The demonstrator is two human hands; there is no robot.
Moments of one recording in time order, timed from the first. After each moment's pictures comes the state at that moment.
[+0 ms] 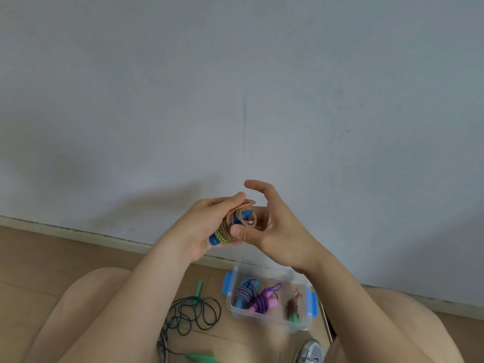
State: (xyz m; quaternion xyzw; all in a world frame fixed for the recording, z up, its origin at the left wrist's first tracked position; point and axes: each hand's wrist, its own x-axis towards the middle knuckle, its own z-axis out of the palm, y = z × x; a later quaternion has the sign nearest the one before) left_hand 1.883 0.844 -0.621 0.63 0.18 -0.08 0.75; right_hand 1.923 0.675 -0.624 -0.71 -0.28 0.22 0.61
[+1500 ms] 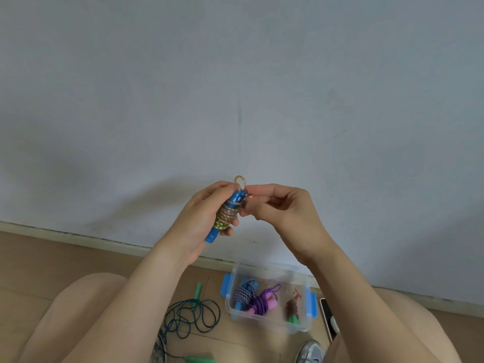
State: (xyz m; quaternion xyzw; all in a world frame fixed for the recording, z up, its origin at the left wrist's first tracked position) left_hand 1.886 0.845 -0.622 0.65 0.08 0.03 0.76; right_hand 1.935 0.663 -0.613 -0.65 -0.20 0.13 0.72
